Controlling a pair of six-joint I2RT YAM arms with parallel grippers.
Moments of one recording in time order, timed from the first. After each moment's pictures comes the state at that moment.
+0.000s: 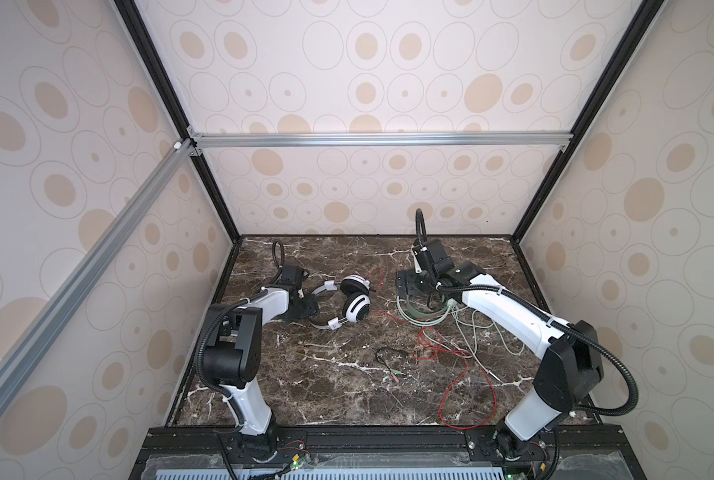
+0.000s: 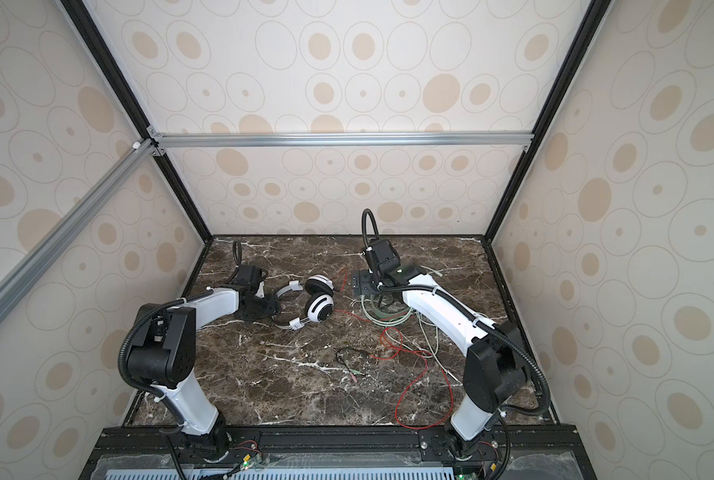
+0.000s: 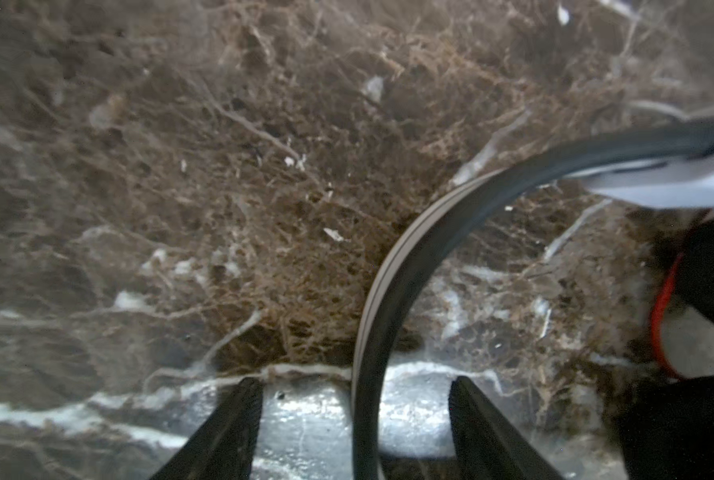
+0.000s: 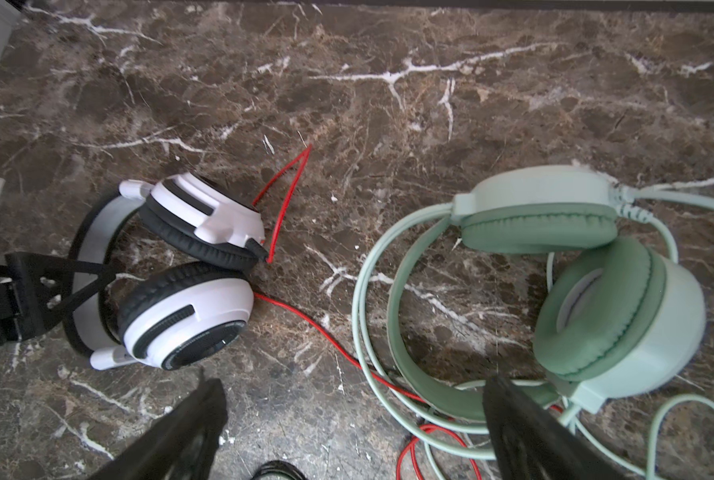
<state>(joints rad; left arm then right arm) -0.13 1.78 1.04 -0.41 0.06 -0.42 0.57 1.65 1.43 -0.65 0.13 0.38</state>
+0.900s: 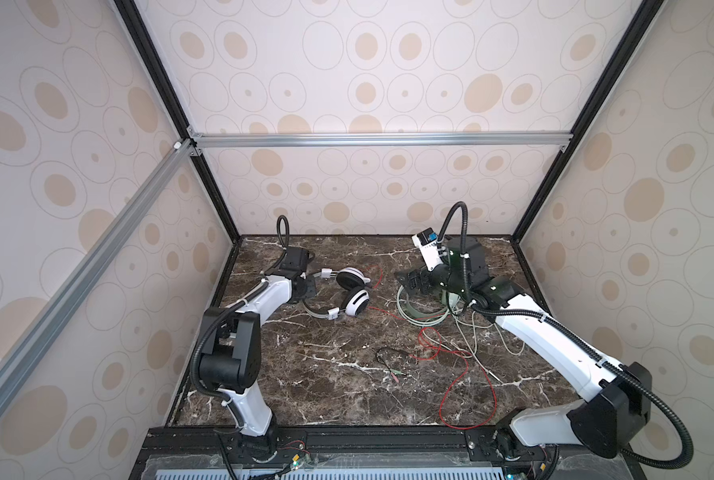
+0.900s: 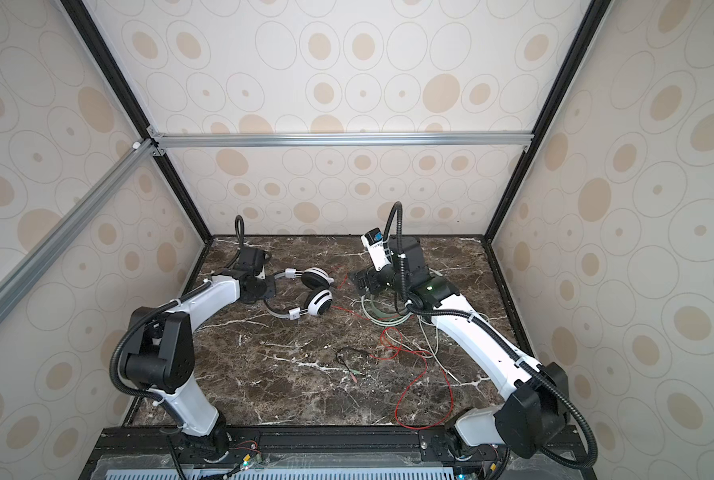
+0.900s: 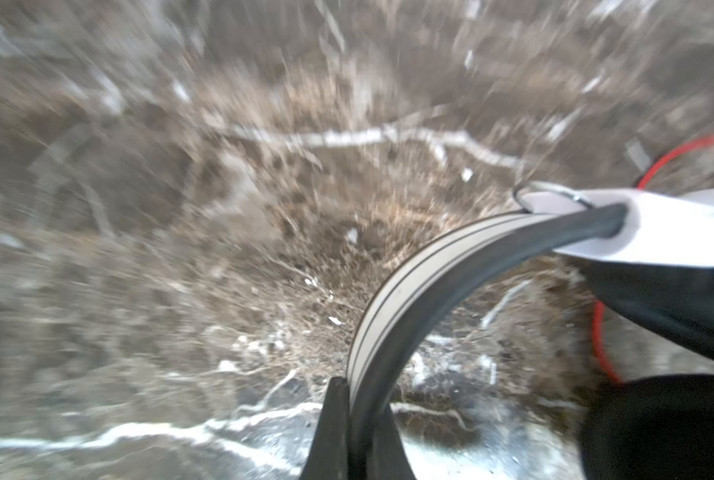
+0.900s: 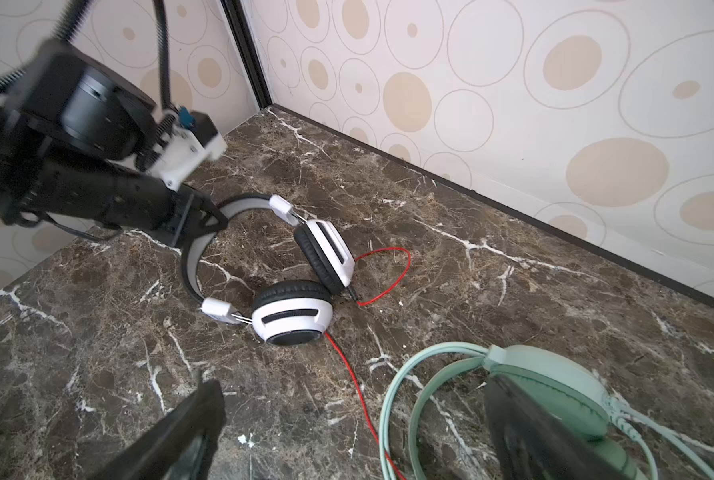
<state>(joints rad) -0.18 1.69 1.24 -0.55 -0.15 -0.30 0.49 1.37 1.22 -0.31 -0.19 -0.02</state>
